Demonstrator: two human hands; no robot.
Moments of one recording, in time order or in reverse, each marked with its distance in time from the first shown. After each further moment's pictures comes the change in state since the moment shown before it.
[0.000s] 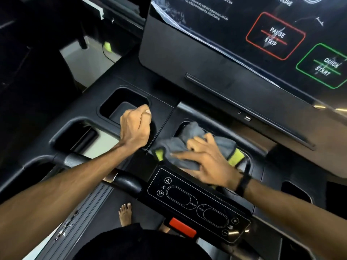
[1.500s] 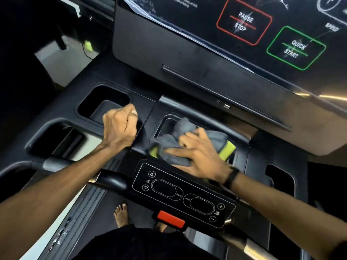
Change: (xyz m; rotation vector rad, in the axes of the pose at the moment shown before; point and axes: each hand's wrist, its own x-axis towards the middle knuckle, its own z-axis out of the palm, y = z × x) left_hand -0.005 0.009 0.000 0.123 -0.066 0.134; right_hand -0.021 -0.004 -0.002 -0.121 0.051 0.008
